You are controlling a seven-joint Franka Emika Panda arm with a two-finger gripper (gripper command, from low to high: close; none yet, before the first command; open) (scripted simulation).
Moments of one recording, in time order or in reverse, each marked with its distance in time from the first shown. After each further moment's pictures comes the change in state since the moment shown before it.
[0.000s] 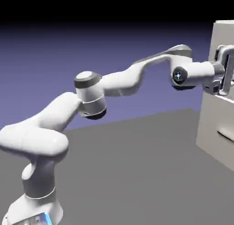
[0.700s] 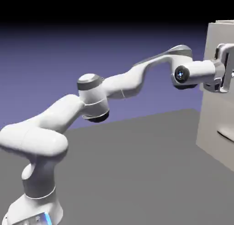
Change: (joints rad) arm 0.037 0.010 -0.015 -0.066 0.012 -0.029 -0.008
